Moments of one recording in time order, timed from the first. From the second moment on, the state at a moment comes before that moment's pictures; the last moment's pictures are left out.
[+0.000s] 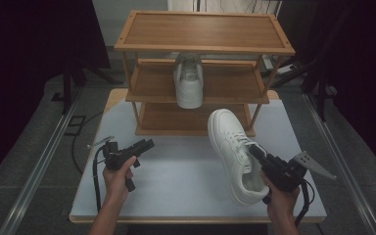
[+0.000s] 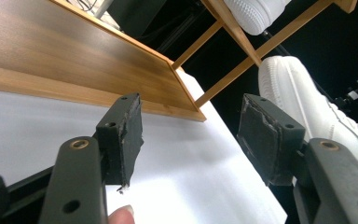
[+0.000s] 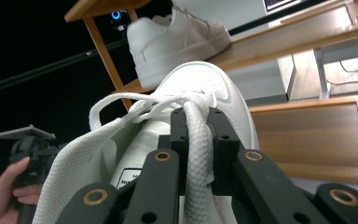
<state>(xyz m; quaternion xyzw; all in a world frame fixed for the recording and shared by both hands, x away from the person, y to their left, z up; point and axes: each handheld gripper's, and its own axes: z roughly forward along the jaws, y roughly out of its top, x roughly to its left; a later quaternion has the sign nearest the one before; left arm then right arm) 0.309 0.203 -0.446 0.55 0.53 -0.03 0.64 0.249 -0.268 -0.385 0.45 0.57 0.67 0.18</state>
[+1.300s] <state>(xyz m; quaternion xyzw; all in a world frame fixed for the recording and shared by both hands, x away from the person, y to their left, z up) 0.310 0.202 -0.447 0.56 0.52 -0.03 0.64 0.318 -0.240 -0.292 0.46 0.53 0.67 0.24</state>
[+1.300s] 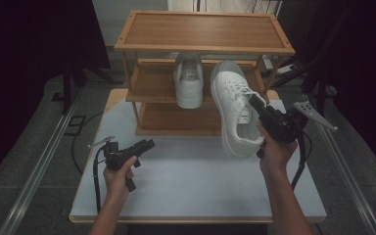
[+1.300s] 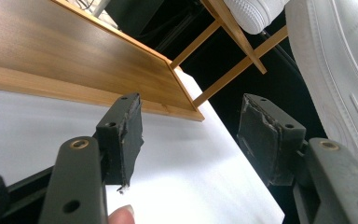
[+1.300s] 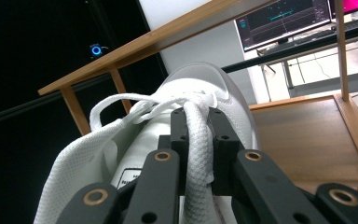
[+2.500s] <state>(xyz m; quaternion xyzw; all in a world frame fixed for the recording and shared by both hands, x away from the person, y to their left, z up) 0.310 0.207 -0.448 0.55 0.52 -0.03 0.65 0.407 -0.204 -0.280 0.53 0.51 0.64 0.24</state>
